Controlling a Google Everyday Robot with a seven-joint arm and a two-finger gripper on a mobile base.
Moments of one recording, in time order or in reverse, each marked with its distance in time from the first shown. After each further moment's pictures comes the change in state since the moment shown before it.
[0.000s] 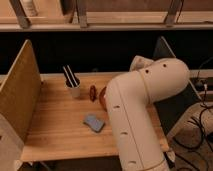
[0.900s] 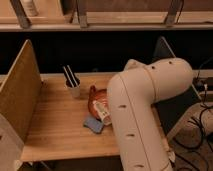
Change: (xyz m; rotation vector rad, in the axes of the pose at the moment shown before) arm -0.038 -0.066 0.009 0.163 -0.058 -0.079
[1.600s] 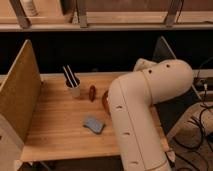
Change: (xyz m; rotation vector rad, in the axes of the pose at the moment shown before) arm 0.002 0.090 -0.025 -0.176 0.008 0.102
